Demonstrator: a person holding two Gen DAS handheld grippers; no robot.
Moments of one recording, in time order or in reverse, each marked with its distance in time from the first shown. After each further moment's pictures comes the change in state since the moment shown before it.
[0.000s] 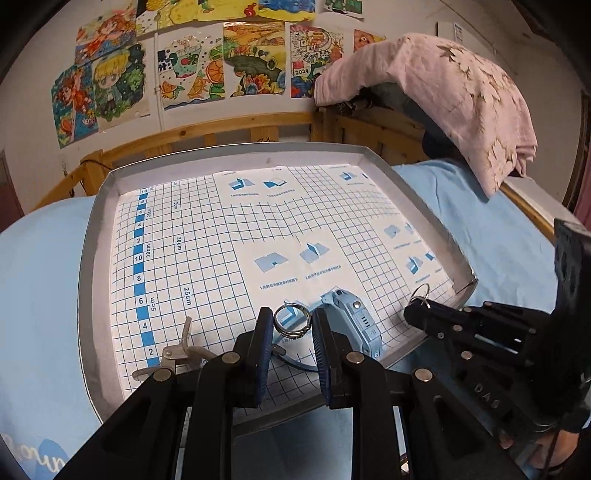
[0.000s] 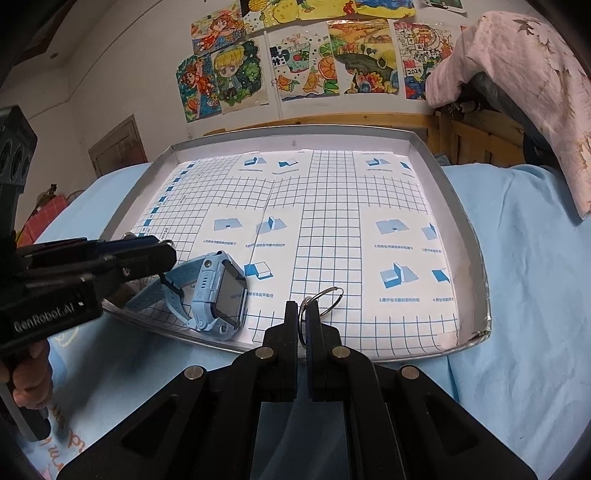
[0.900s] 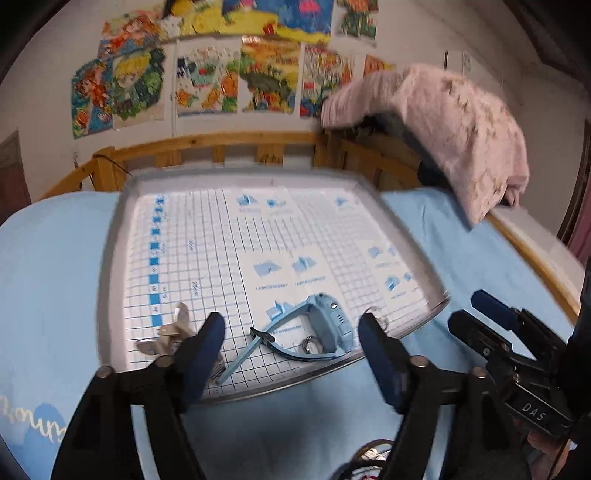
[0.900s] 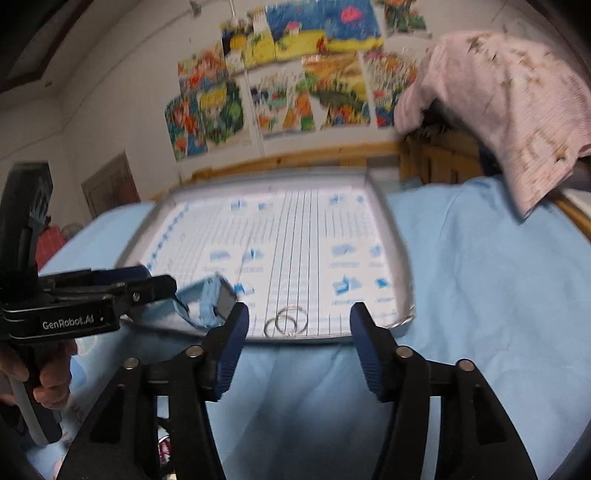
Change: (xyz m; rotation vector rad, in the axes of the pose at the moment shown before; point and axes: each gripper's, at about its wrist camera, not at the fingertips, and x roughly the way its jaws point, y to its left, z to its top) left arm -0.046 0.002 -0.010 -0.107 -0.099 -0.035; right arm -0.074 -0.018 -0.016 0.057 -0.173 -0.051
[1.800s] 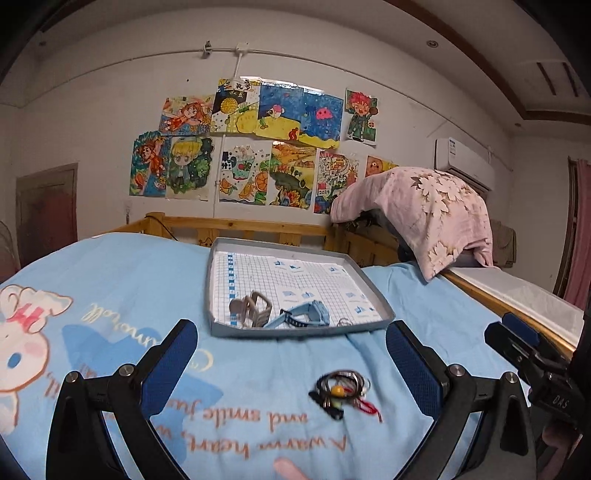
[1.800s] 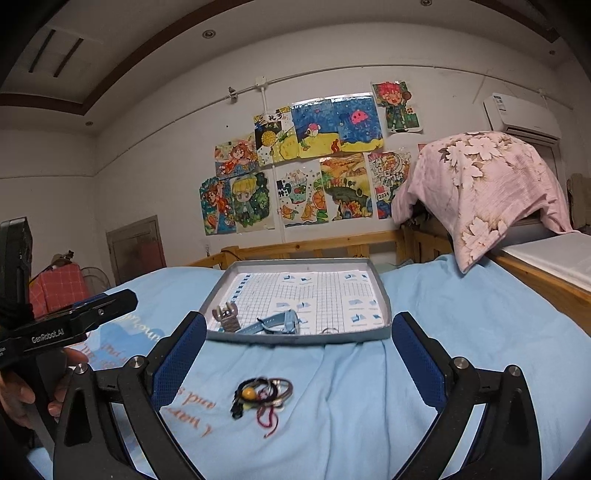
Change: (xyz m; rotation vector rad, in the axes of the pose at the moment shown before) left arm -0.196 -0.005 -0.109 -0.046 -0.376 0.061; right arm -0.198 0.043 -0.060 -0.036 -0.334 0.014
